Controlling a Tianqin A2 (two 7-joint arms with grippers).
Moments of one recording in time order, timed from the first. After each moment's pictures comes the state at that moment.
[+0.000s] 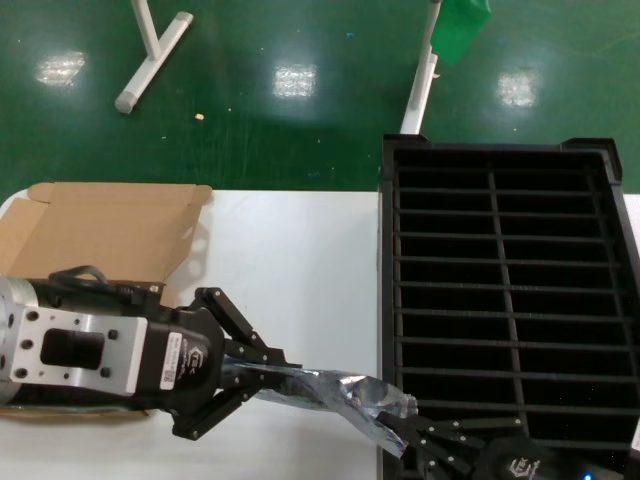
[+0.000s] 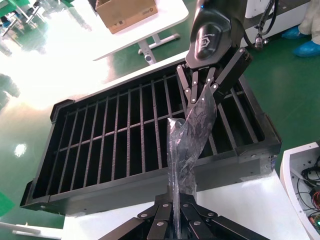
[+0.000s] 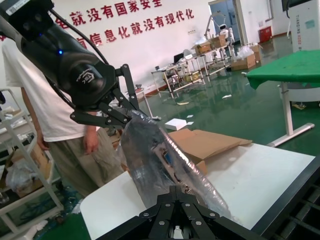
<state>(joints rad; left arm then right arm) -0.63 -1.02 1.90 -2.06 -1.57 1.23 -0.34 -0.20 0.71 -1.72 1.92 2.06 -0.68 0.18</state>
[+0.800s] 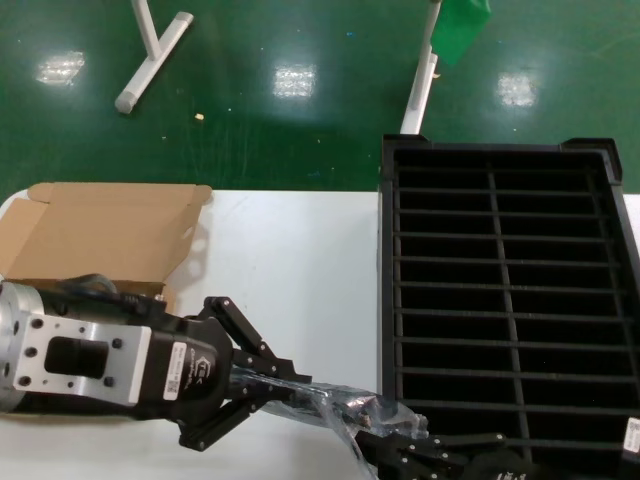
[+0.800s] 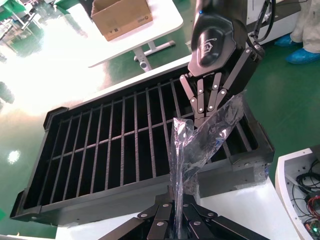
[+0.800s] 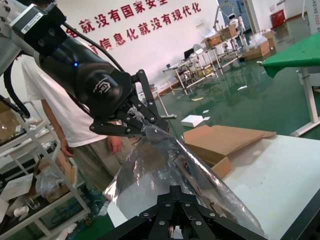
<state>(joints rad) -0.63 -1.02 1.91 -2.06 -1.59 1.23 -0.32 -0.18 0.75 -1.76 1.95 2.08 -0.70 0.27</state>
